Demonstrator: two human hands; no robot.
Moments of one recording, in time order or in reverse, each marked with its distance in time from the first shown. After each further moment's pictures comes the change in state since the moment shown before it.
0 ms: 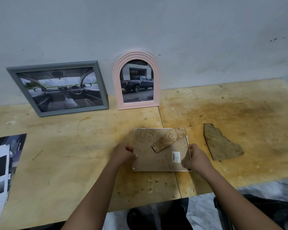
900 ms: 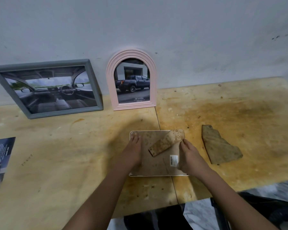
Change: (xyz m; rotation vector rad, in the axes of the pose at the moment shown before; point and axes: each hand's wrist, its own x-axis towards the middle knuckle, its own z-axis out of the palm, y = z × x) left_hand 0.007 0.040 0.030 0.650 -0.124 0.325; right_hand 0.018 0.003 -0.001 -0.398 -0.061 -0.281
